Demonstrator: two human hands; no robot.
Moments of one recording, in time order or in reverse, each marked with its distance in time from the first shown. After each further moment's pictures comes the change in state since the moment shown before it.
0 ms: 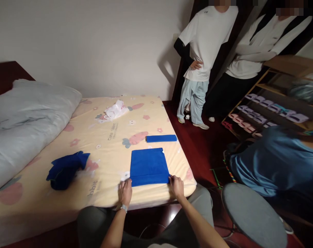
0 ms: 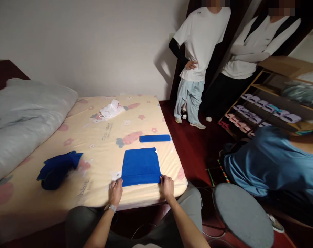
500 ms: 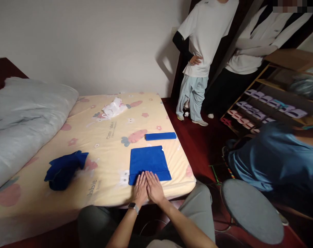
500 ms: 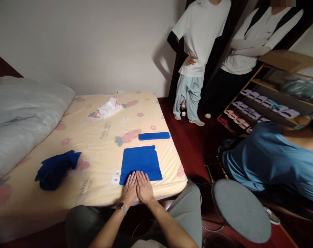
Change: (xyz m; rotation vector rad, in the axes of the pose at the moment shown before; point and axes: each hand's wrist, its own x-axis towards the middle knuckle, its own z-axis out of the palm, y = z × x) left_hand -0.005 0.077 0.005 -0.024 -0.158 0.392; right_hand -0.033 -0.099 0.039 0.105 -0.038 -0.548
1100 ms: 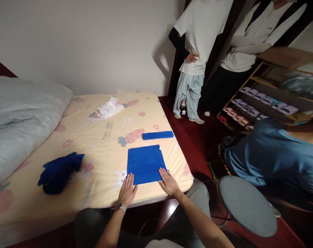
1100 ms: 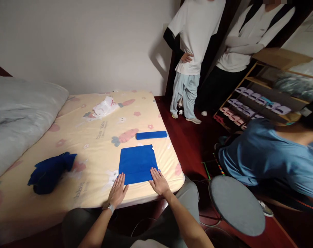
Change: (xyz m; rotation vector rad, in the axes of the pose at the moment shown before) left_hand -0.028 -0.070 0.010 -0.011 0.001 -0.093; right_hand -0.024 0.103 -0.029 -0.126 -0.062 -0.082
